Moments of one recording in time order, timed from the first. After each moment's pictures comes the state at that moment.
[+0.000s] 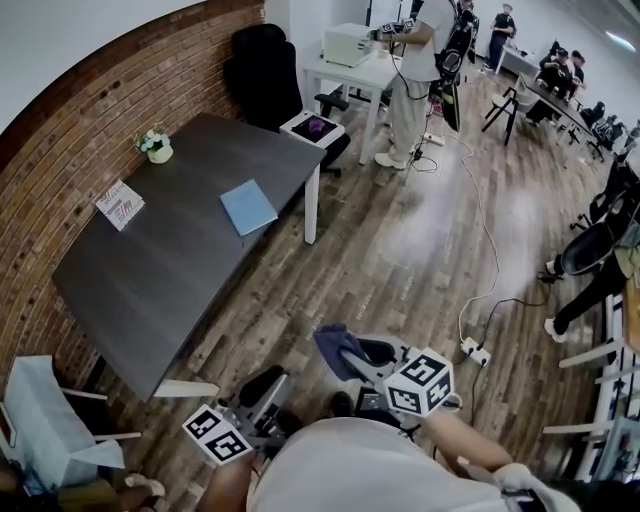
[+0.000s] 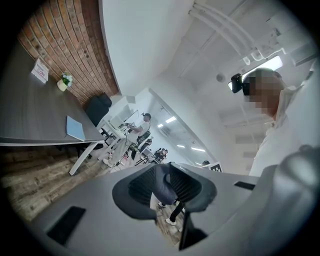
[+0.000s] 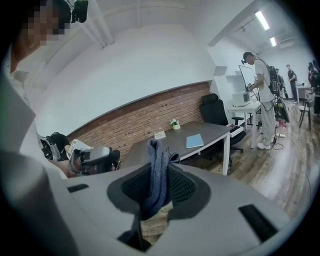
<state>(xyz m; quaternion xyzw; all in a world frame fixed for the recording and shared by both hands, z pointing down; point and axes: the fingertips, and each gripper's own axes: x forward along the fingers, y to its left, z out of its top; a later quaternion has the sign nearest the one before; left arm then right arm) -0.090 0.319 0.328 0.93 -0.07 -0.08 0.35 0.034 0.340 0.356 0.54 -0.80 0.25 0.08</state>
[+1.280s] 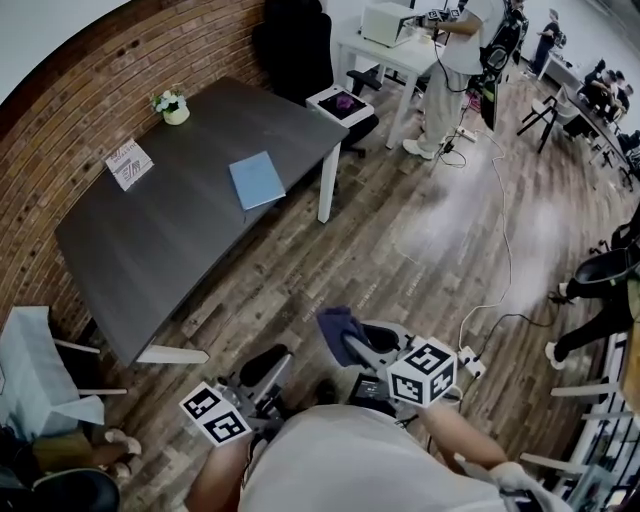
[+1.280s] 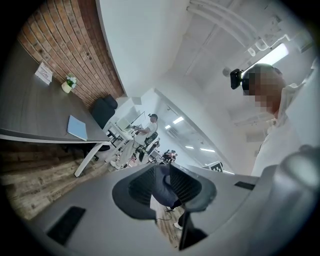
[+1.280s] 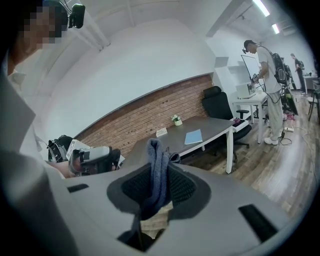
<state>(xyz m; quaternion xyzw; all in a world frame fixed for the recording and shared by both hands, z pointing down) -0.024 0.310 0.340 0.93 -0.12 -0.07 0.35 0.095 0.320 0.376 0.50 -0.82 0.28 0.08</state>
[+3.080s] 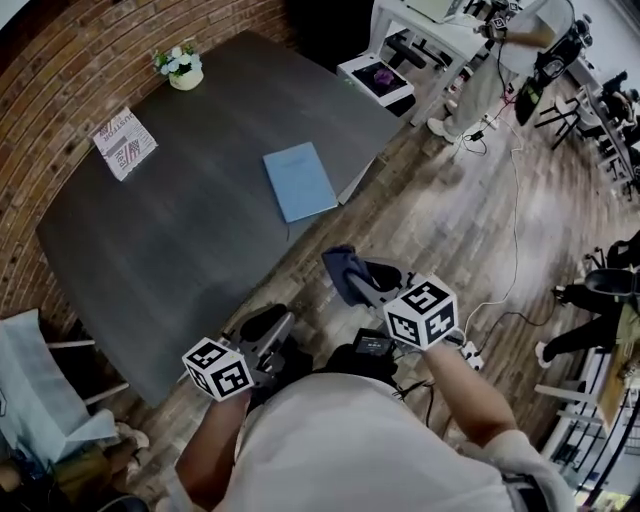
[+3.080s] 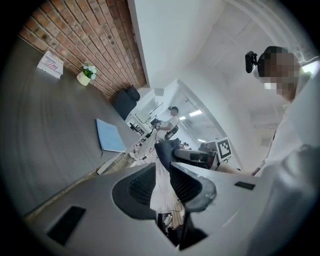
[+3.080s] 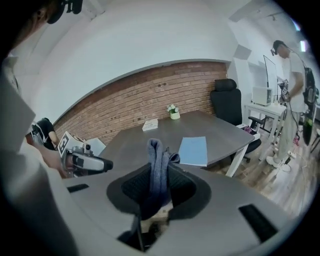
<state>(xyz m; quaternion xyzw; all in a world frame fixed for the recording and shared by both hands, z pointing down) -0.072 0.049 0.428 0.90 -0.15 0.01 0.41 0.063 0.027 0.411 0.49 -0.80 0.26 0.20</state>
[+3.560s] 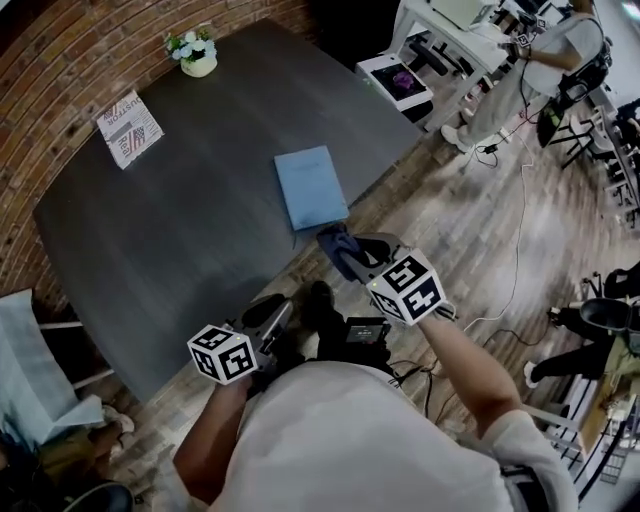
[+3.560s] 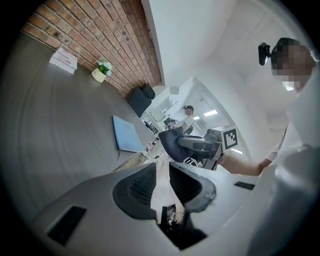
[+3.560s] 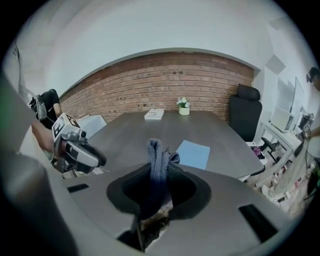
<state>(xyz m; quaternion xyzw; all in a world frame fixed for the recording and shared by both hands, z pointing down) -0.055 0.003 0.474 0.87 -0.21 0.04 0.44 0.074 -0.055 0.436 0.43 -0.82 0.19 0.32</state>
